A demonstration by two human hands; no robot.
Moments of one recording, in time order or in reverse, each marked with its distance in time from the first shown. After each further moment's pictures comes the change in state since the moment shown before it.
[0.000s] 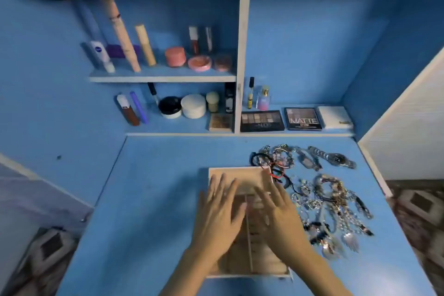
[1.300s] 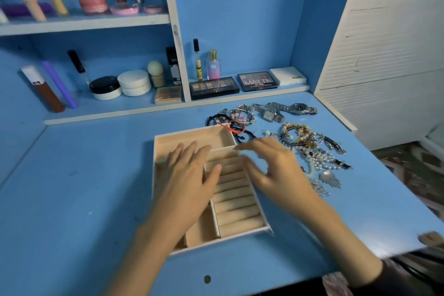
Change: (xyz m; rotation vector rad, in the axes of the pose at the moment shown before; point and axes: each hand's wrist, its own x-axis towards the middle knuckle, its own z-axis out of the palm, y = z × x) left_hand -0.005 0.020 0.026 -0.067 0.054 0.167; right_hand -0.021 0.046 -0.005 0.237 0.303 -0.145
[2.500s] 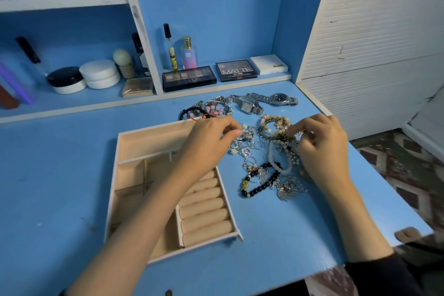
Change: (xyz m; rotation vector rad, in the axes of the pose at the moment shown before) left_hand 0.080 0.056 0.030 -0.316 -0.023 0.249; right_hand -0.005 0.082 -0.055 -0.134 0.395 0.332
